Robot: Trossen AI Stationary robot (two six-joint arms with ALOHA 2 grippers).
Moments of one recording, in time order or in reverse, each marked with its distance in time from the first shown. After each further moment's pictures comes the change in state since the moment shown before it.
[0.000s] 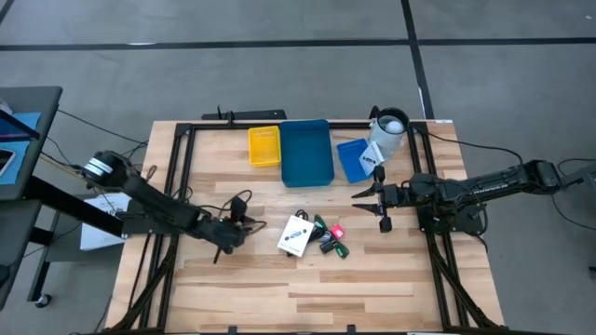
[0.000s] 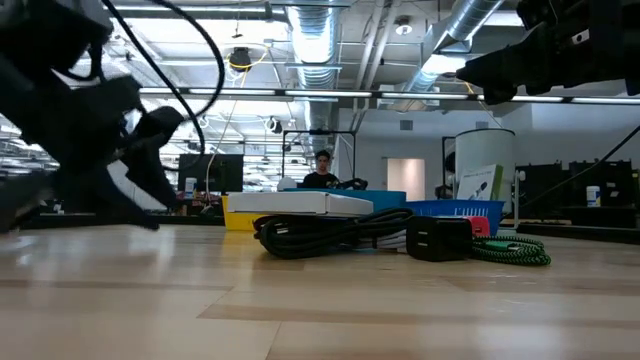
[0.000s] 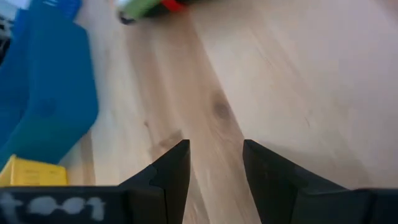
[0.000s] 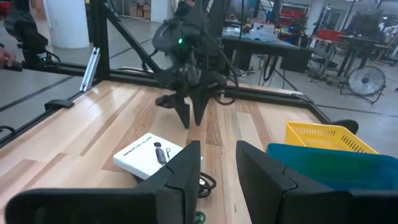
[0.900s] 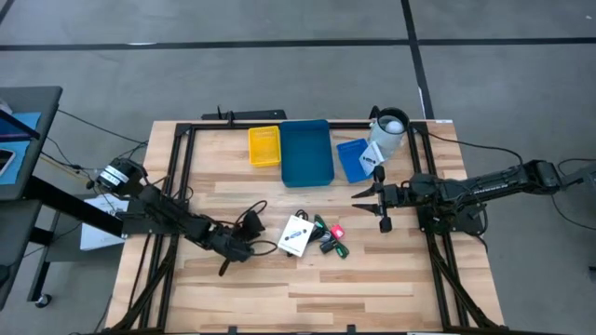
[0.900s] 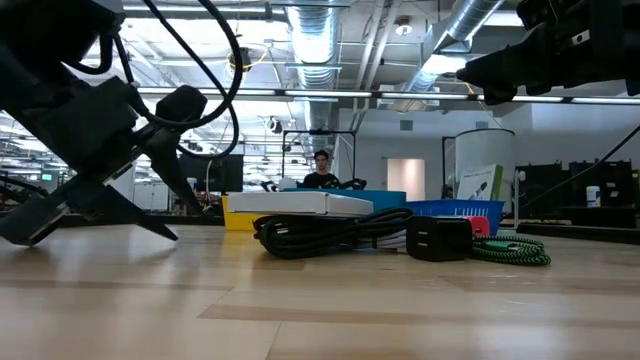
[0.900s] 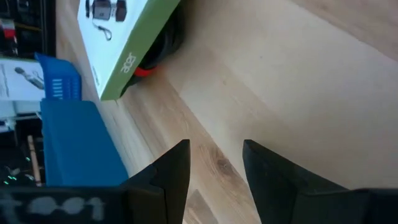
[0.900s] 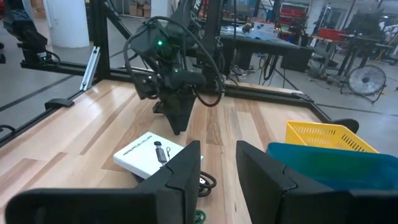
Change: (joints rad) left arm -0.064 0.182 0.159 -0.018 -0.070 0.352; right arm 0.000 0.000 0.000 -0.004 0.000 0.001
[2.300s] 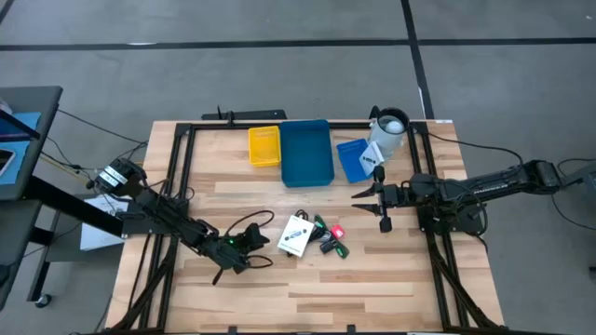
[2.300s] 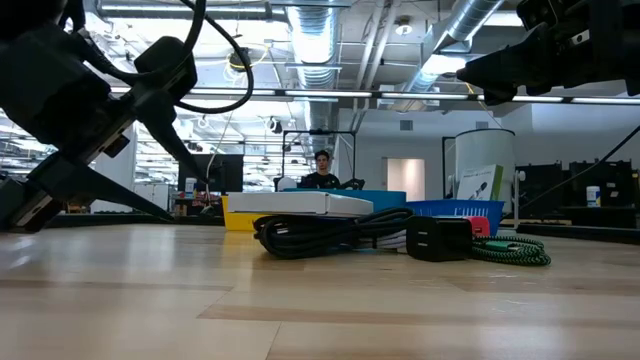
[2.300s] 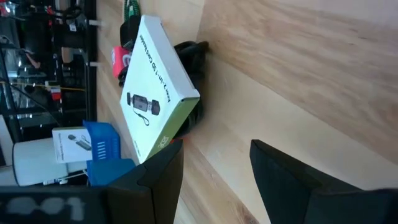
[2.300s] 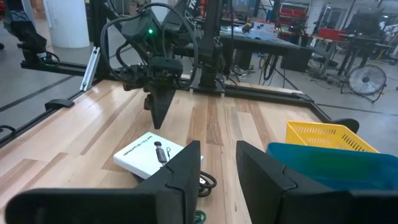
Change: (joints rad) left arm -0.080 -0.004 0.003 0.167 0.010 0.199; right arm 0.000 0.000 0.000 0.000 0.000 0.002
